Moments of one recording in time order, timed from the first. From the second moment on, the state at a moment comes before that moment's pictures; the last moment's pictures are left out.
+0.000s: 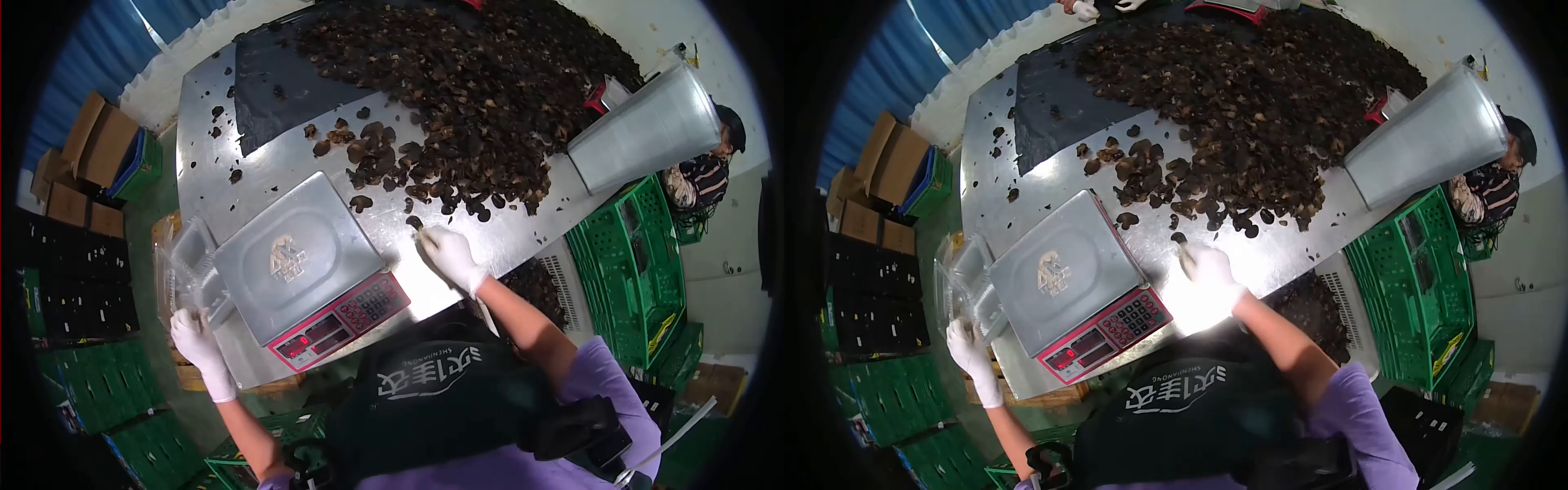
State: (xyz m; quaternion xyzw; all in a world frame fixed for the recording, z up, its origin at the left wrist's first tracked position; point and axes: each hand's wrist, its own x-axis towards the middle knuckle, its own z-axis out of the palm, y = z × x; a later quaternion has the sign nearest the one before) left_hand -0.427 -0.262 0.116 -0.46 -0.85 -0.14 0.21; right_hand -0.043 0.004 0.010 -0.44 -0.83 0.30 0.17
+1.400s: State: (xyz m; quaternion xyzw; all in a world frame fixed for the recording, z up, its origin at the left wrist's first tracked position) left_hand -0.176 0.069 -0.037 -0.43 -0.81 -0.39 -0.09; right_hand 0.039 0.098 -0.003 -0.44 -0.85 0.19 0.23
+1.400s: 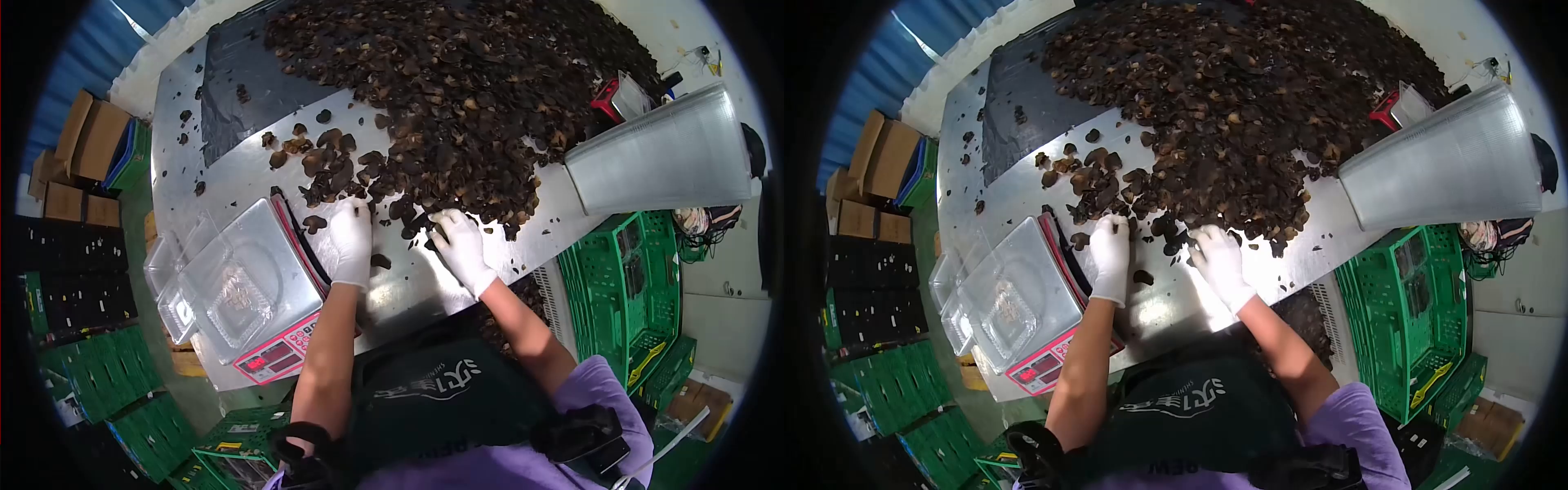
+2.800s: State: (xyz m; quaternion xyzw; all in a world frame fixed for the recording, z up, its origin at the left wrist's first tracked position) left_hand -0.118 0.020 -0.052 -0.47 -0.79 -0.36 -0.18; right_hand 0.093 0.086 0.007 -0.40 -0.15 0.83 0.36
